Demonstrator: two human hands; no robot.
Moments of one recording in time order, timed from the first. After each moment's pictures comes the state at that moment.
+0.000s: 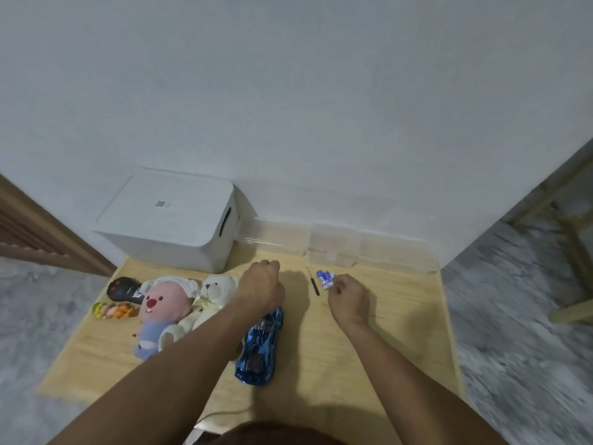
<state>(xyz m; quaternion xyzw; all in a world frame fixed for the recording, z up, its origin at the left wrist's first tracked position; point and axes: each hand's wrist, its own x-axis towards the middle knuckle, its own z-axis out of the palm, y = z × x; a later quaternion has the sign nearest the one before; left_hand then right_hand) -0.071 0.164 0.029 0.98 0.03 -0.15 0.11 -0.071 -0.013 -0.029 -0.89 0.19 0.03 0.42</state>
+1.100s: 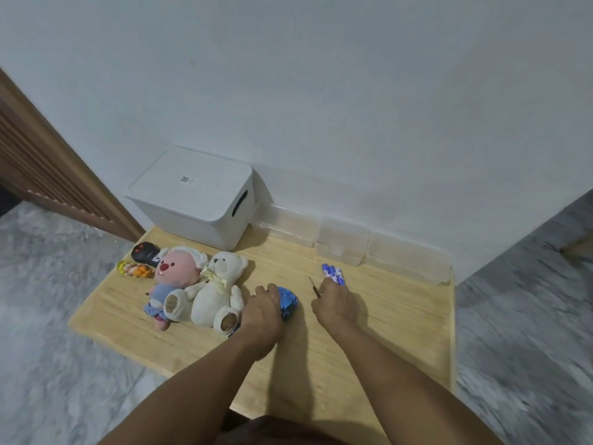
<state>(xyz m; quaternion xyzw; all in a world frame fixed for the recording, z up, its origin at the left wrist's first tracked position) -0.142 0.119 -0.005 0.97 0.15 -0.19 0.06 -0.084 -0.009 -0.022 -0.97 0.00 0.16 0.18</state>
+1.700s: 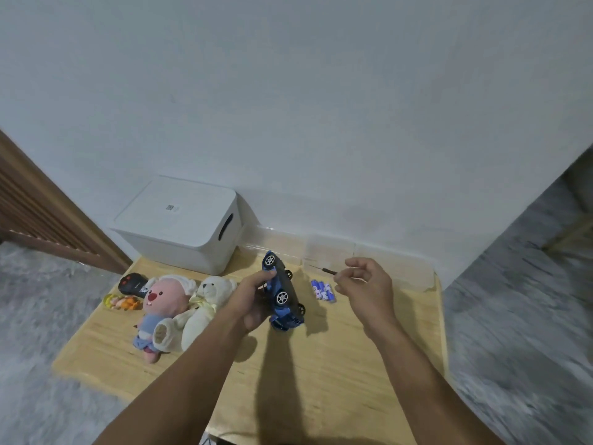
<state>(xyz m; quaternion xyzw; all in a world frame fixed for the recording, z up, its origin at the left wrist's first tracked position) -0.101 0.140 0.038 0.47 0.32 -0.14 0.81 -0.079 -0.065 0.066 -0.73 0.12 0.04 0.67</state>
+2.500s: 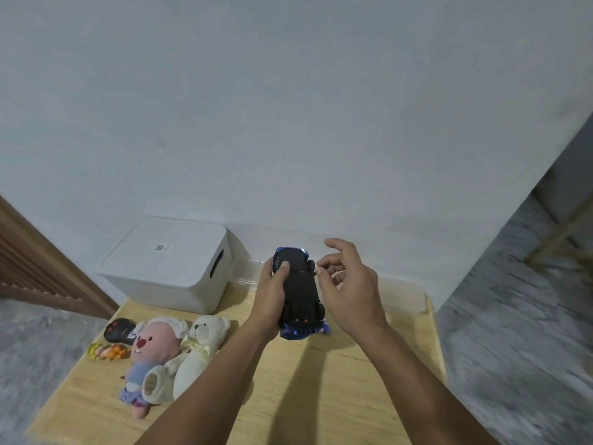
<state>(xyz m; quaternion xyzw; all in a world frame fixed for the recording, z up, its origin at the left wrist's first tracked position) -0.067 0.093 0.100 0.59 0.19 -0.01 0.79 -0.072 -0.046 0.134 -0.82 -0.13 -0.13 0.55</state>
